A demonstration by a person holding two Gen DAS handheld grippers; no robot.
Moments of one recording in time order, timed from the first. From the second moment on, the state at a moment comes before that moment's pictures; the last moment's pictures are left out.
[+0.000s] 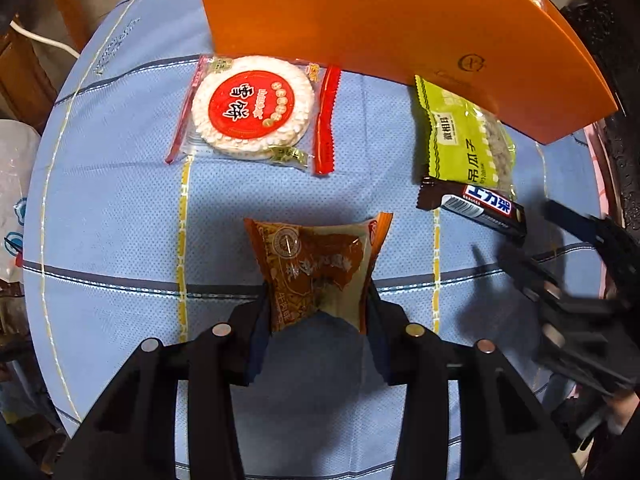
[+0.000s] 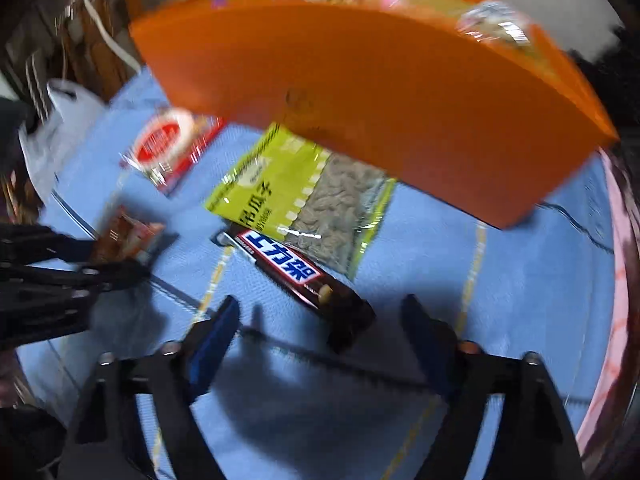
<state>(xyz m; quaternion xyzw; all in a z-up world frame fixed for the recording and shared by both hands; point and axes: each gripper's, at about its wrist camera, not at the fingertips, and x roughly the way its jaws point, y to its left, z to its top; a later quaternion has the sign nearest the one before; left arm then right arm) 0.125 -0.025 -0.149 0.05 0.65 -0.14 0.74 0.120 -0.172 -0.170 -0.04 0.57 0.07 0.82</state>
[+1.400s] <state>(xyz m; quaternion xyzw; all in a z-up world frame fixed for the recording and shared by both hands) 0.165 -0.073 -0.031 0.02 0.57 -0.22 0.79 0.101 -0.228 -0.099 0.08 0.54 0.12 0.83</state>
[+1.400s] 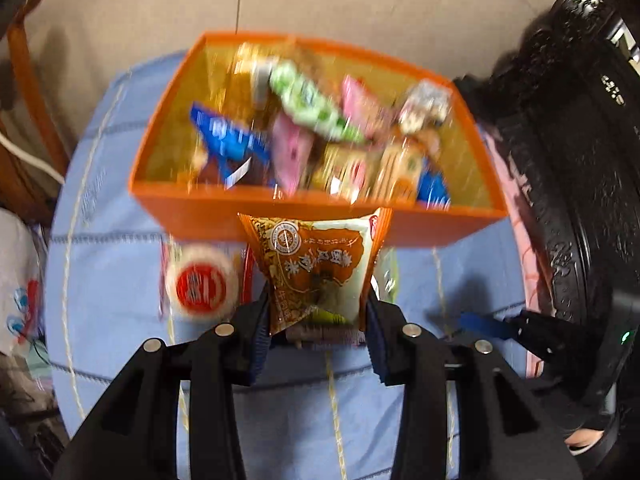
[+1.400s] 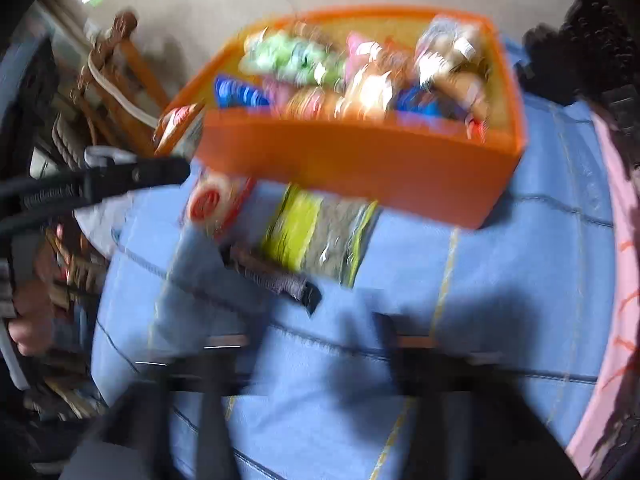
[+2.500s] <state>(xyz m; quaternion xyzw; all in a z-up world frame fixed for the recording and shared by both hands) 0.140 -0.028 -0.025 0.03 0.56 -0.20 0.81 0.100 -0.205 -0.028 0.05 0.47 0.18 0.86</state>
